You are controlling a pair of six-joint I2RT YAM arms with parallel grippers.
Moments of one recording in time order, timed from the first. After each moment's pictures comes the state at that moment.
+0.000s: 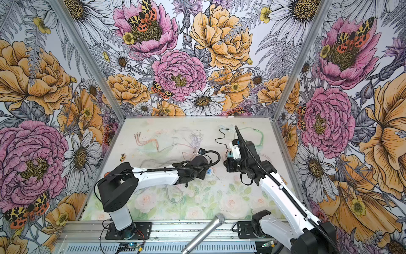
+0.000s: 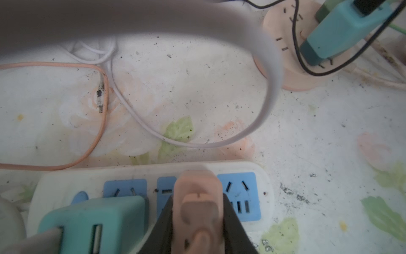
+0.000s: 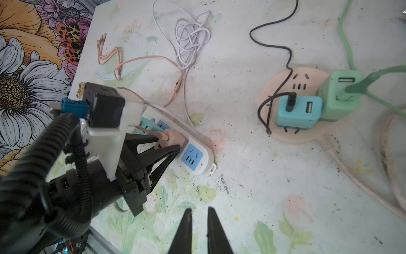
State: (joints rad) left arm -0.98 1.80 1.07 -0.18 -0.35 -0.49; right arm 0.35 1.03 0.85 -0.65 -0.31 0.34
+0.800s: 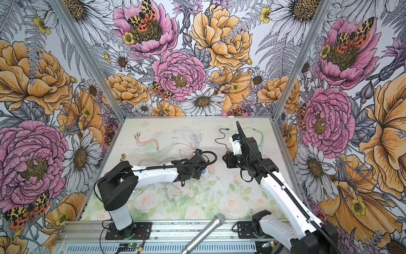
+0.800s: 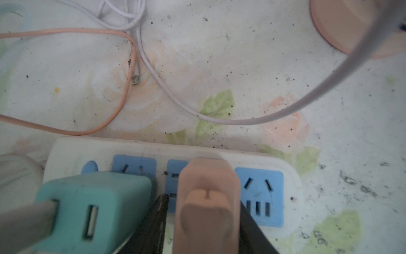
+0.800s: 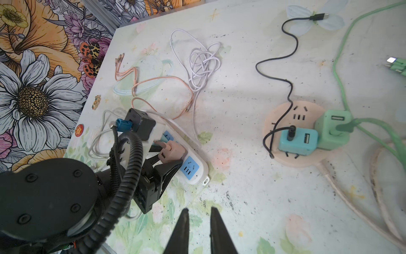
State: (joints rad) left arm -0.94 1.79 1.10 -0.35 -0.37 -0.47; right arm 0.34 1.03 0.92 -0.64 -0.31 0.32
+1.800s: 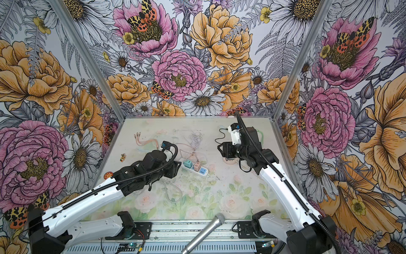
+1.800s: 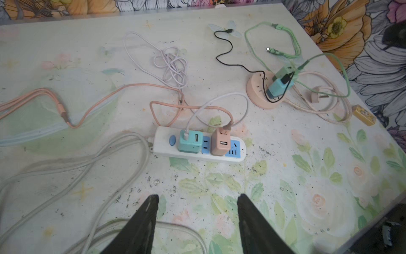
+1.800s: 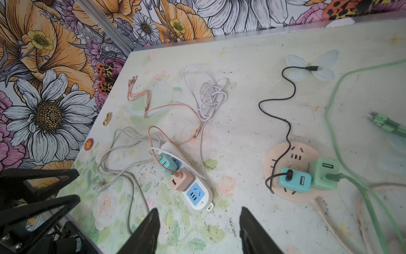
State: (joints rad) left arm -0.80 1.03 0.92 -0.56 -0.27 -0.42; right arm 0.32 1.15 1.13 -0.65 -0.31 0.28
